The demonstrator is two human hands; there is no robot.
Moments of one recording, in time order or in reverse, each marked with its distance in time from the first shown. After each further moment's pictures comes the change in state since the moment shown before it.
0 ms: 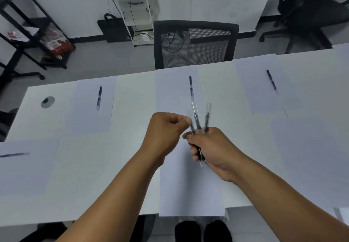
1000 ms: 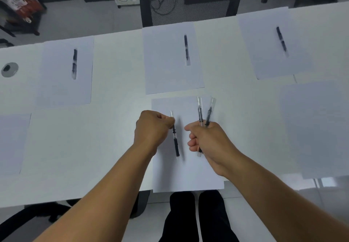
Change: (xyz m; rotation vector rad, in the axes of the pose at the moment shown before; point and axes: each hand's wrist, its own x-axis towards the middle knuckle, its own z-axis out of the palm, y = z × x) left_hand 0.029 -0.115 0.022 0.152 0.098 -0.284; right_hand 0.033 0.096 0.006 0.058 0.147 0.105
